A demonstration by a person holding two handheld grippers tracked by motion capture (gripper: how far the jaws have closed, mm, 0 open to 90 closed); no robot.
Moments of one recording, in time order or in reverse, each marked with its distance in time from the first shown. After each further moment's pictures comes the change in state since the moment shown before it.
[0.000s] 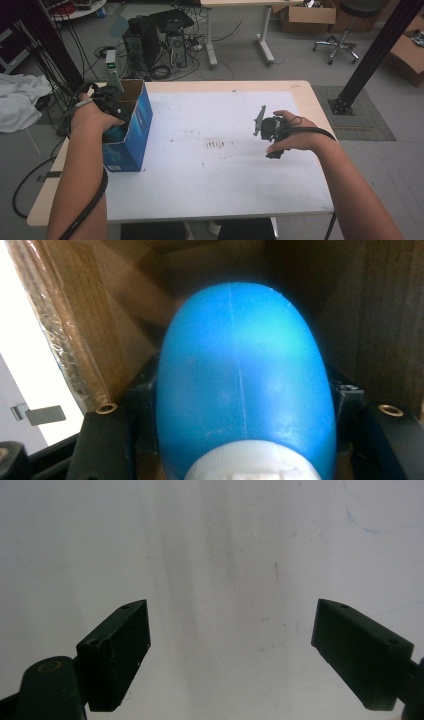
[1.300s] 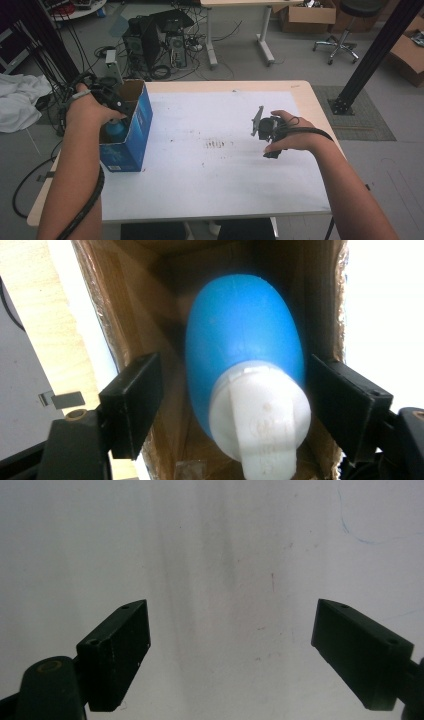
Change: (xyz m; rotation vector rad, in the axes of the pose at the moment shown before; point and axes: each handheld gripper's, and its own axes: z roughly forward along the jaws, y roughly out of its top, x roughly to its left) left arm -0.015 -0.008 -0.036 -0.019 0.040 0.017; right arm 0.001 0.006 0.002 -0.014 -0.011 -0.007
